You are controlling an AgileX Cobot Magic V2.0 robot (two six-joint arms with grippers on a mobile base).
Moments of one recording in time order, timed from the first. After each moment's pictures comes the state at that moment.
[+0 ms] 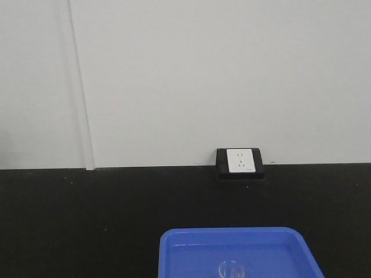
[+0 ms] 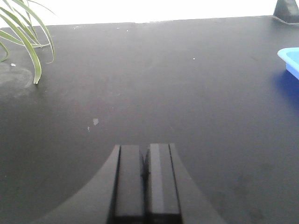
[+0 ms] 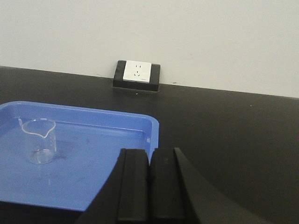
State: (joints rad) left arm 0.00 -0.02 0.03 -0.04 0.36 0.02; right arm 0.10 -0.01 0.03 -0.15 0.15 0.08
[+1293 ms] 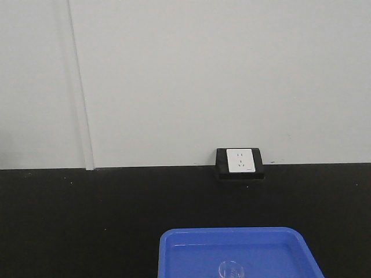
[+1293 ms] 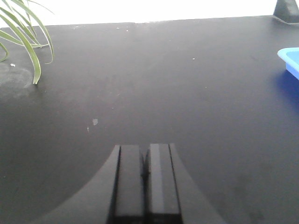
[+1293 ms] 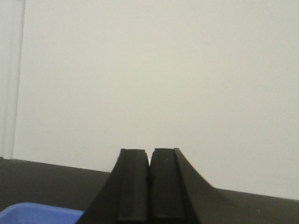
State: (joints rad) left arm 0.00 -0.02 0.03 -0.04 0.36 0.02; right arm 0.10 0.03 -0.03 -0.20 -0.20 0.11
